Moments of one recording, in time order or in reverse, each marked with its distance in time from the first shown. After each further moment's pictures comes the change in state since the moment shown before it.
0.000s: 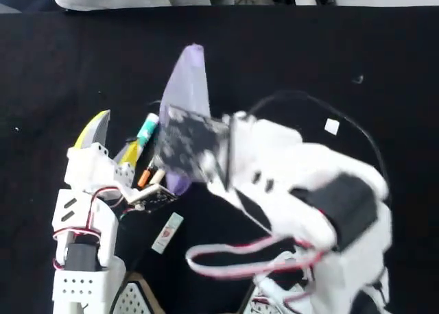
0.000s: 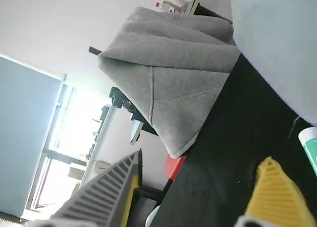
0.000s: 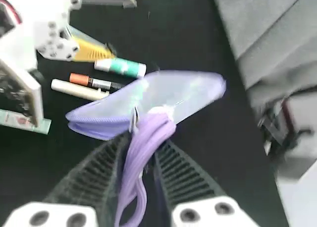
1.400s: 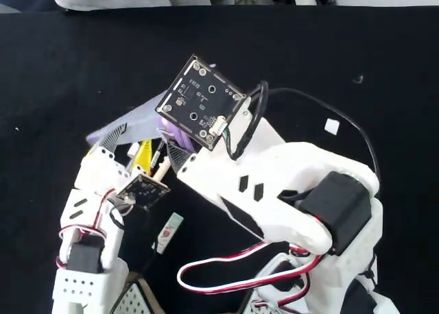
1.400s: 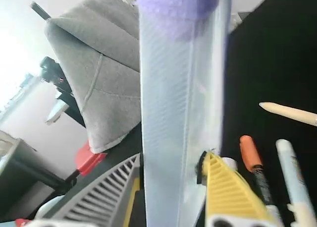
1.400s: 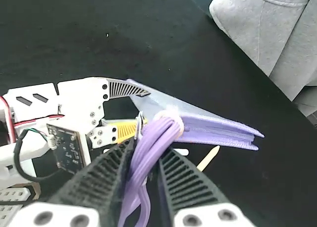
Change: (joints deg) left arm 5.1 0.0 -0.7 8.9 25.7; right arm -6.2 7.2 -10.8 0.0 -26.8
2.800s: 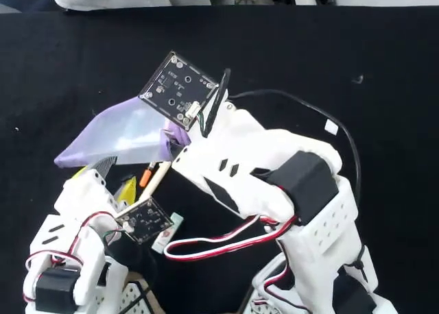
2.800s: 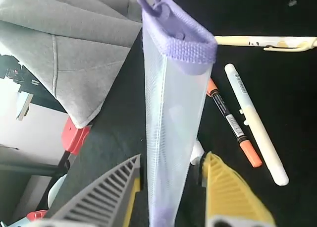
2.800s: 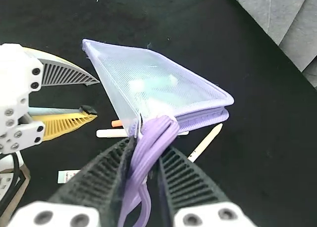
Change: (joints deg) left arm -0.2 -0.6 -28.9 49.0 -15.5; right arm 2.7 0.1 11.4 -5.0 1.4
